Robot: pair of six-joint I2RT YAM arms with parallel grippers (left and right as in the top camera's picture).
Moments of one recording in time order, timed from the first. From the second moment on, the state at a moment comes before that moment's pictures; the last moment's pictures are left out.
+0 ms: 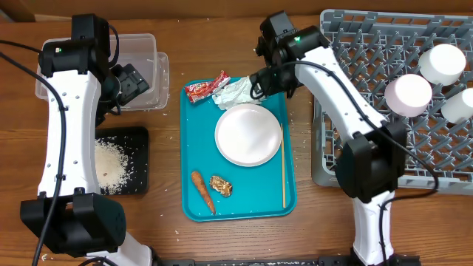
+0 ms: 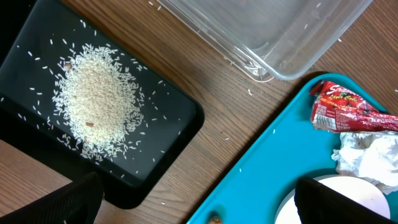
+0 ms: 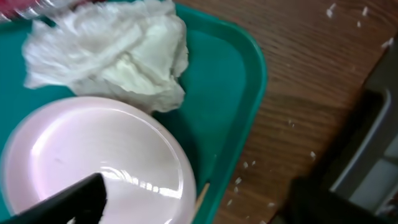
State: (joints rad) left arm 0.09 1.78 1.82 -1.39 -0.09 -0.62; right arm 0.41 2.22 2.07 -1.21 -0.01 0.03
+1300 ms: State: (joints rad) left arm 0.09 1.78 1.82 -1.39 -0.09 -0.62; right arm 0.41 2.38 1.96 -1.15 -0.20 -0.15
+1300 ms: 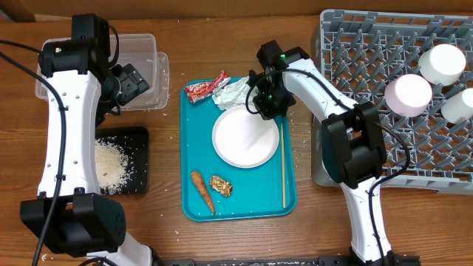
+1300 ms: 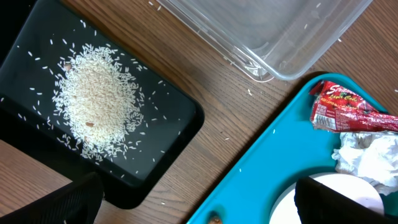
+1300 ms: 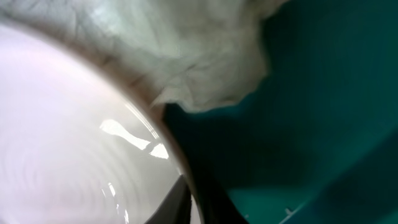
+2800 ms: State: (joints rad) left arm 0.09 1.78 1.82 -1.39 -0.09 -0.62; right arm -0.07 2.36 2.66 -1.36 0.62 0.36
